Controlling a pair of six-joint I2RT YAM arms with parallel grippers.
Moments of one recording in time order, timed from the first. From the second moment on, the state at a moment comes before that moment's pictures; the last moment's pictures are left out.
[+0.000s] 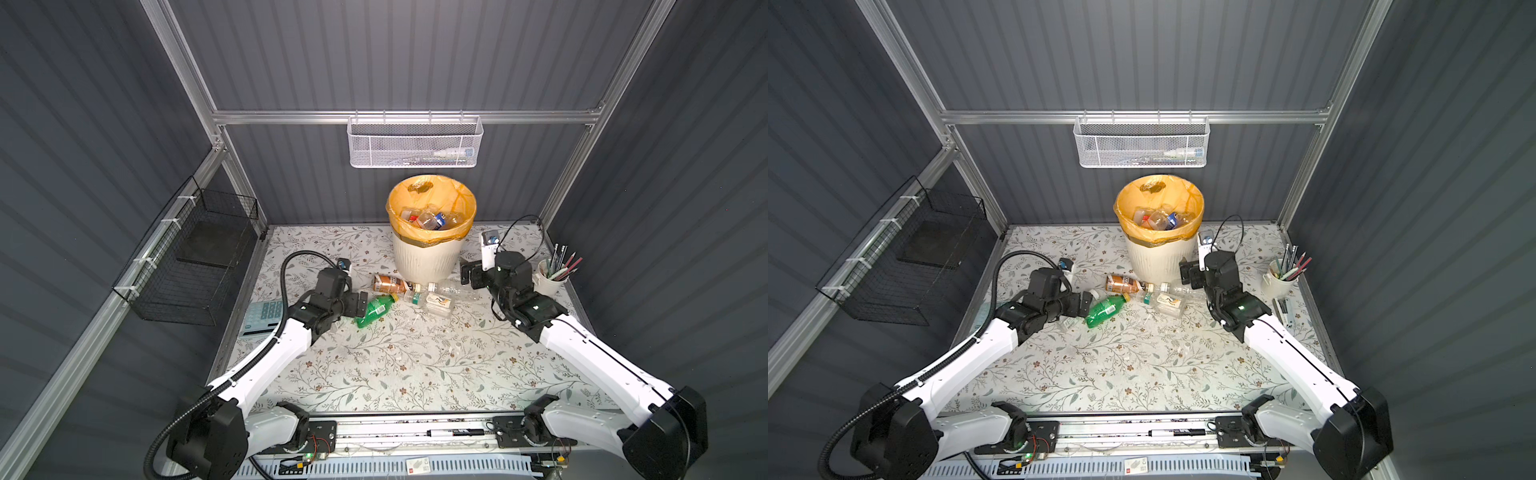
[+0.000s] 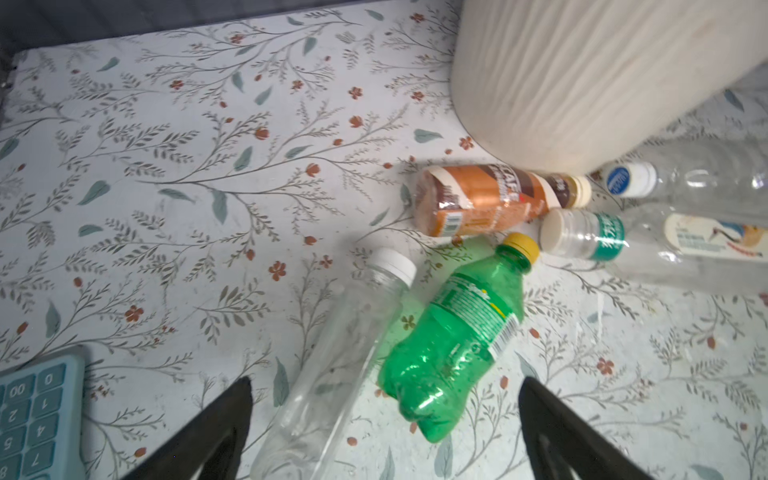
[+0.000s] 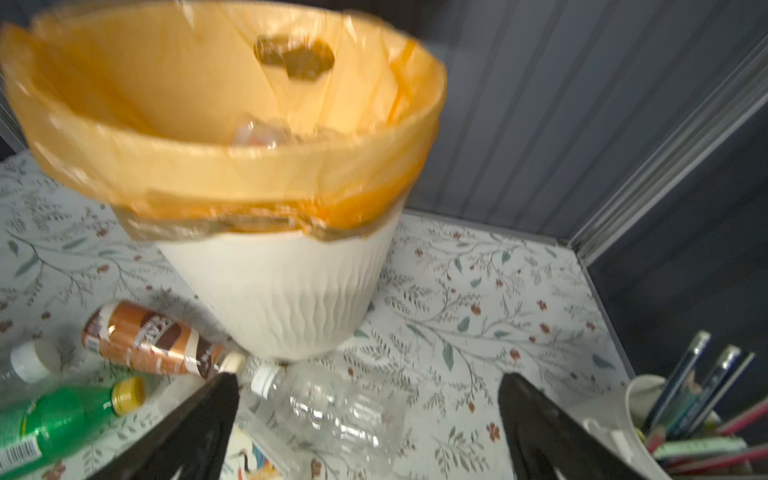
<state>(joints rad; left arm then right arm) -0.52 1.23 0.87 -0.42 -0.15 -0.11 0.48 1.13 0.87 -0.12 0.35 0.02</state>
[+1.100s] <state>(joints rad) -0.80 1.87 1.24 -0.65 -0.46 0.08 0.37 0.97 0.56 -0.08 0.34 0.31</state>
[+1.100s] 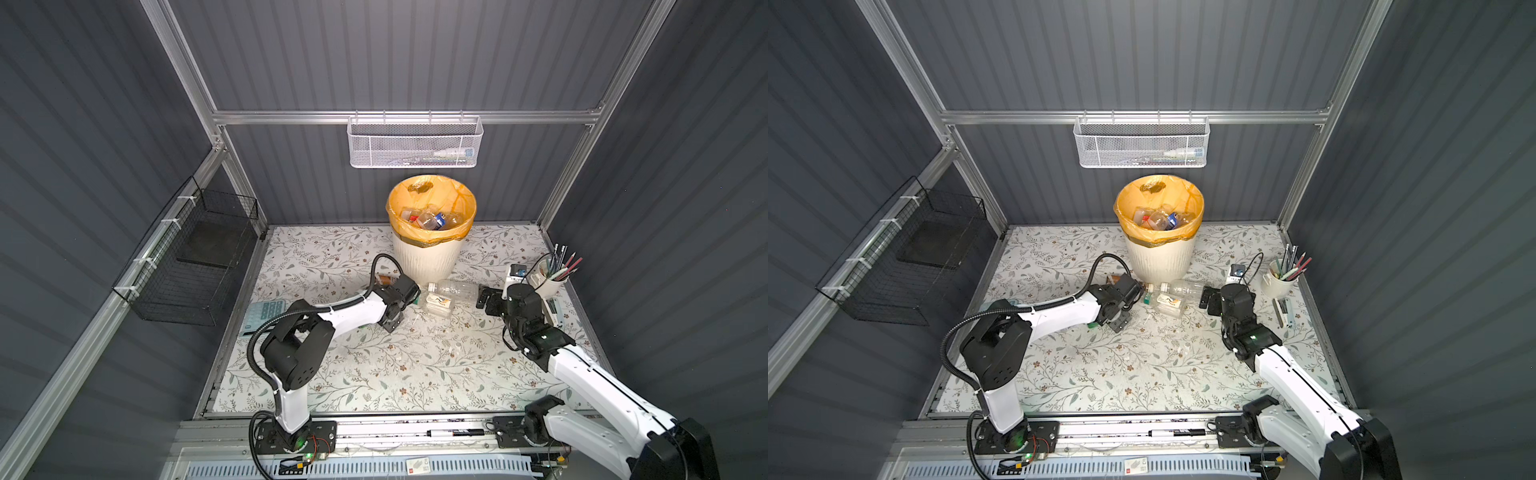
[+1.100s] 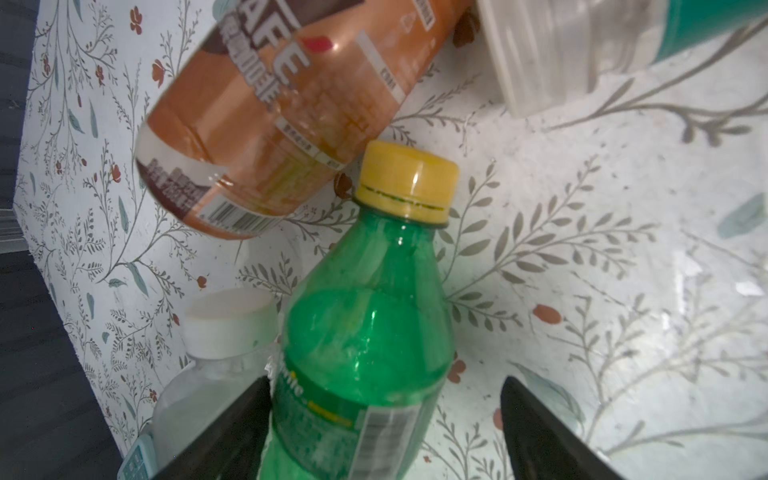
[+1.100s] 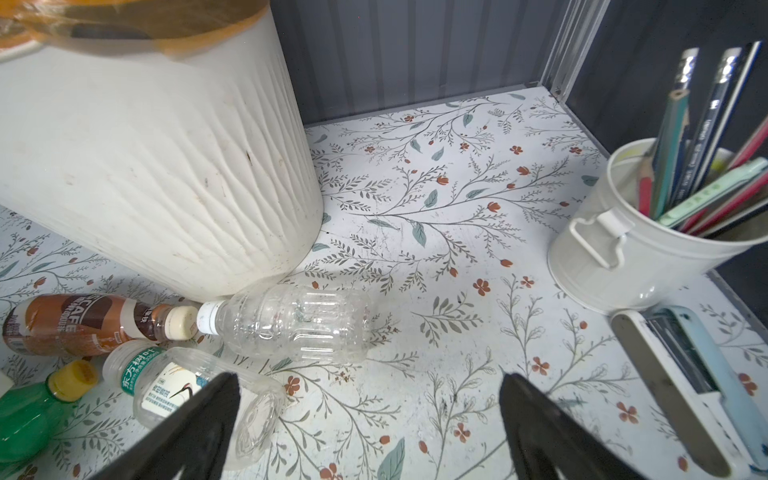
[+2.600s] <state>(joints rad) -0.73 1.58 1.90 -0.08 -0.15 0.16 0.33 0.88 0.55 -0.06 0.25 0.34</state>
